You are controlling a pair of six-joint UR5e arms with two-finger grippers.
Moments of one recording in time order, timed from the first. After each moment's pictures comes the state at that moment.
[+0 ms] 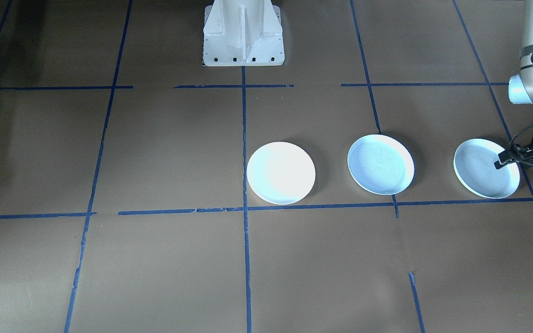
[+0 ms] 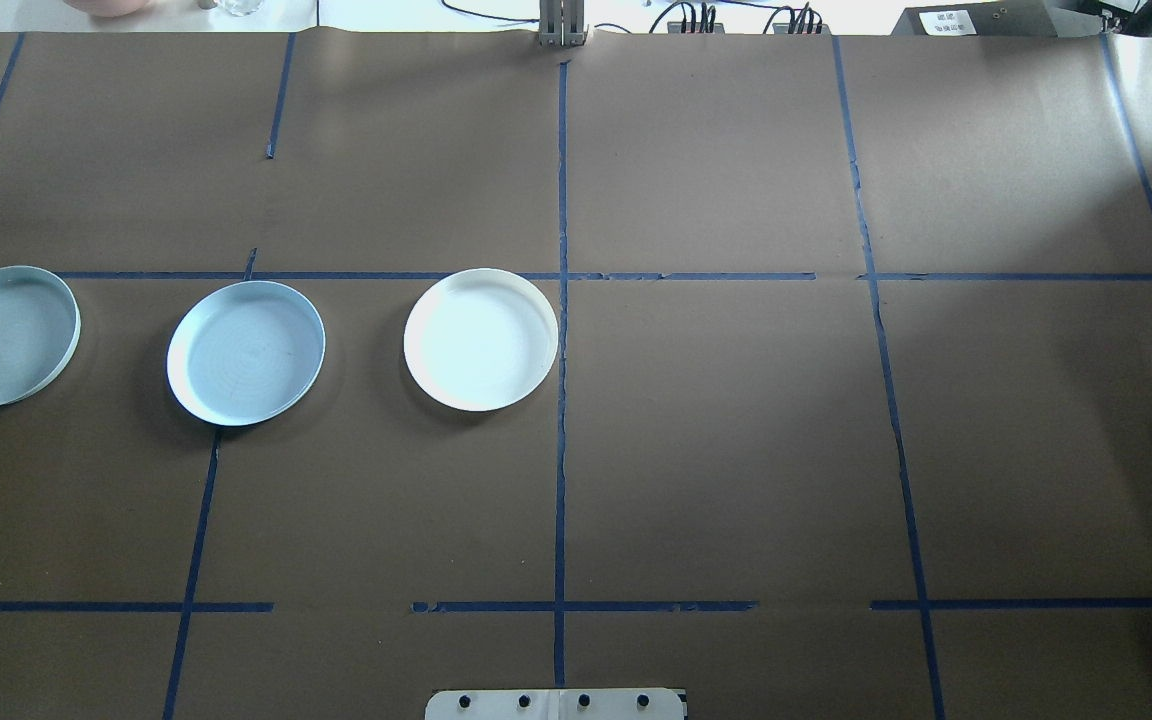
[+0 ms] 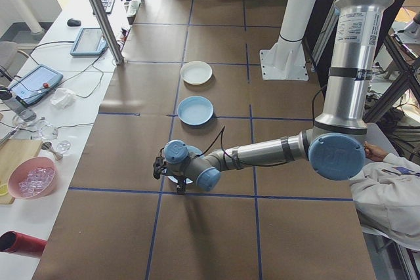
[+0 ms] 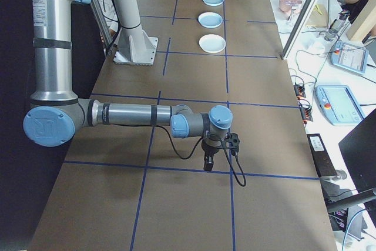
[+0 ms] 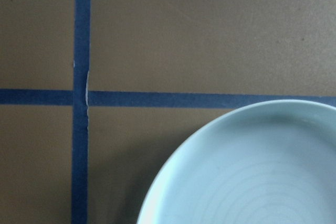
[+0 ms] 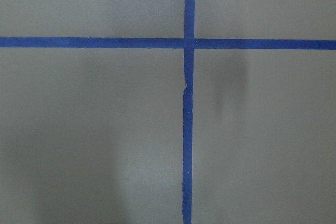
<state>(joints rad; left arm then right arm) -1.20 -1.64 -1.18 -2.34 -2.34 -0.56 1.37 -1.61 1.57 -1.46 2.26 0.21</state>
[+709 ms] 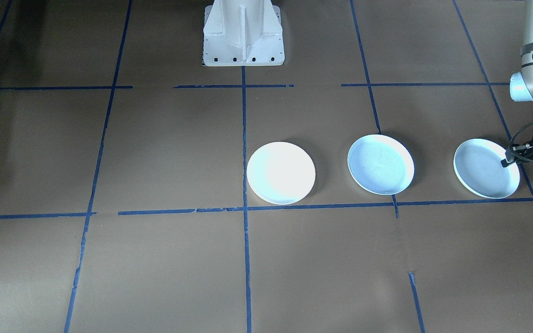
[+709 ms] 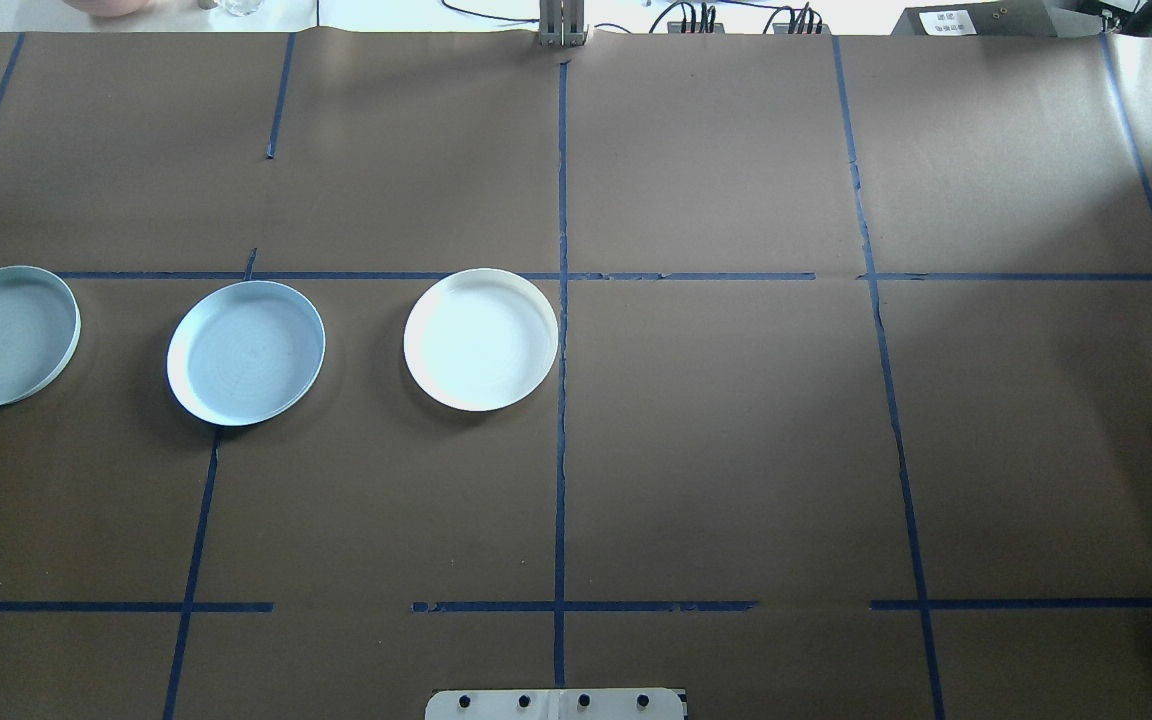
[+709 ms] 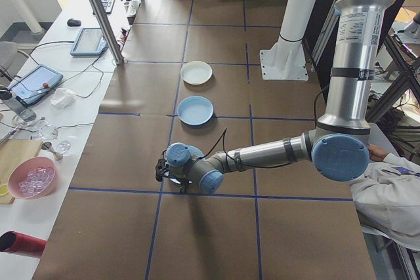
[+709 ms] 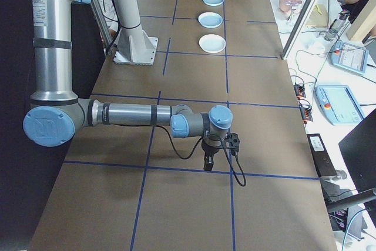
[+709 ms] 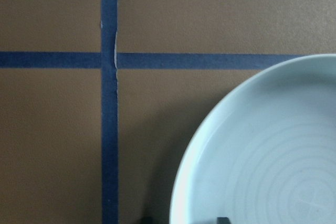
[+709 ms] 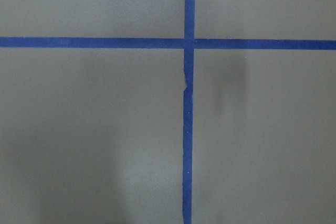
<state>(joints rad) -1.20 -1.63 -1.18 -2.34 -2.36 -0.56 1.37 -1.61 1.57 -1.46 2.26 0.21</state>
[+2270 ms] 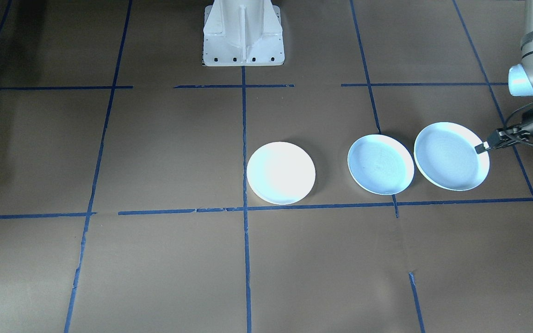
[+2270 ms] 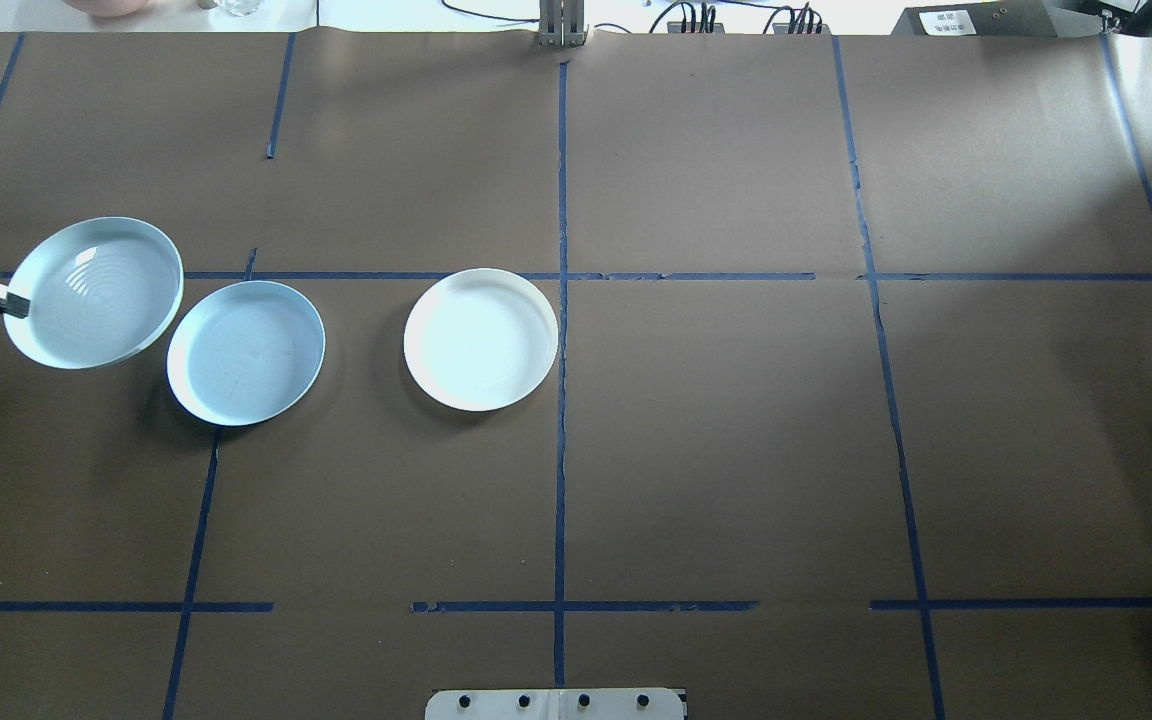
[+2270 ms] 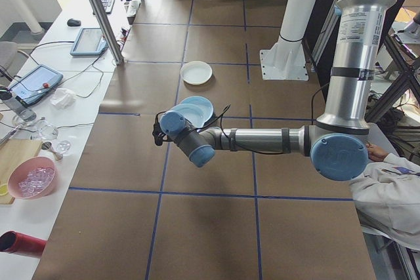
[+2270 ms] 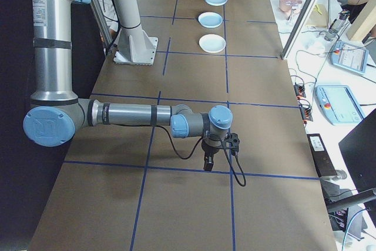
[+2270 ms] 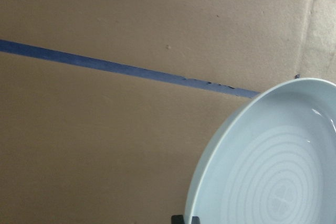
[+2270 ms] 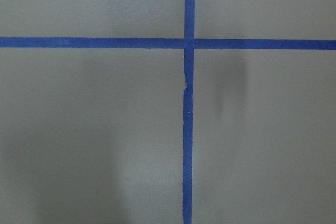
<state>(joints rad) -1.17 -1.66 -1.41 -2.43 -2.61 -1.03 1.37 -1.61 1.57 -1.46 2.26 0.21</state>
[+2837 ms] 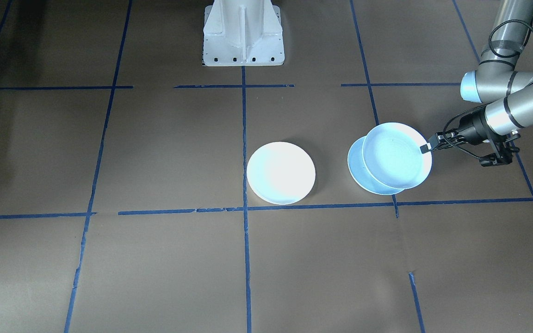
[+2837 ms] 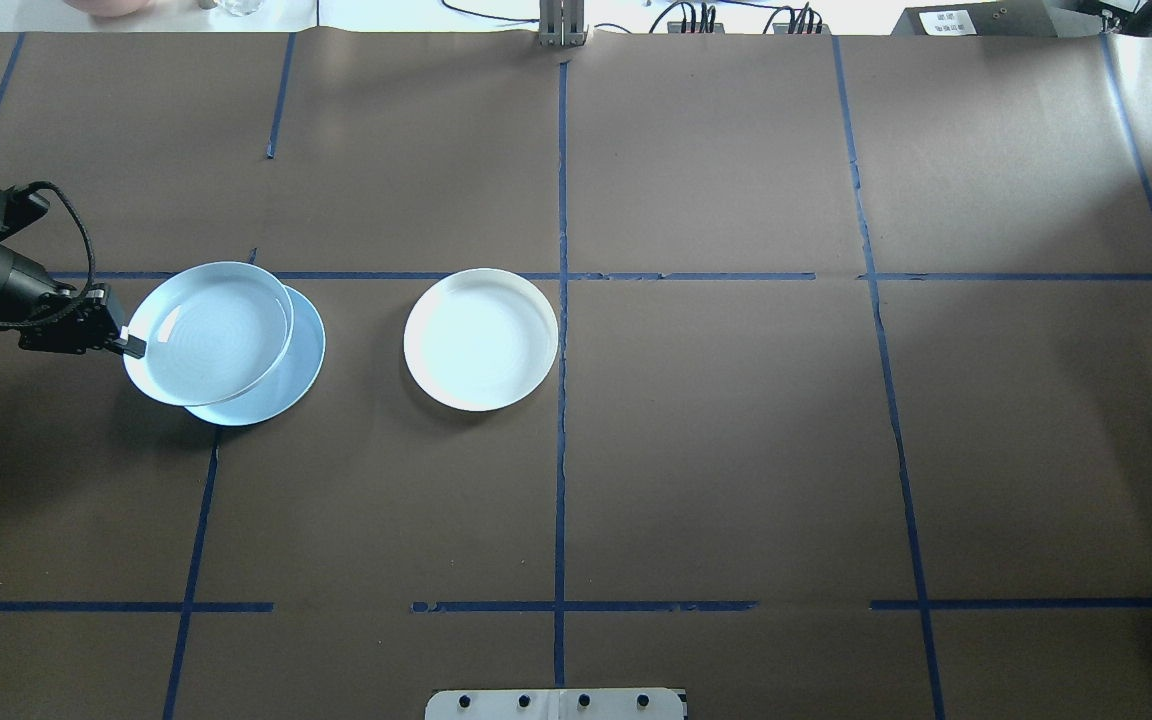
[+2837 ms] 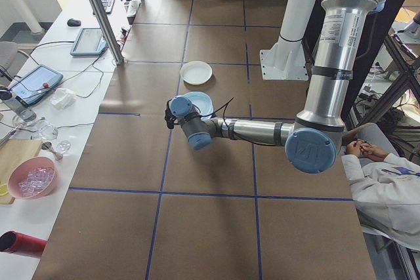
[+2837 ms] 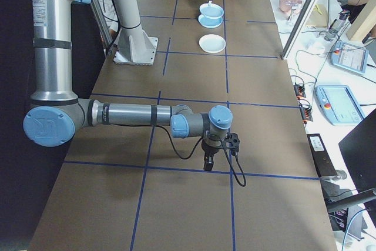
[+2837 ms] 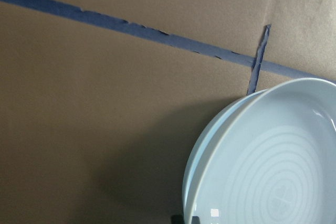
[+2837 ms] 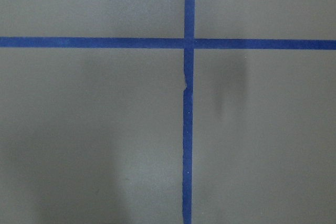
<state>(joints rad) -1.00 -1.72 -1.40 -2.54 -2.56 -1.25 1.37 -1.61 1.57 -1.46 2.26 0.21</state>
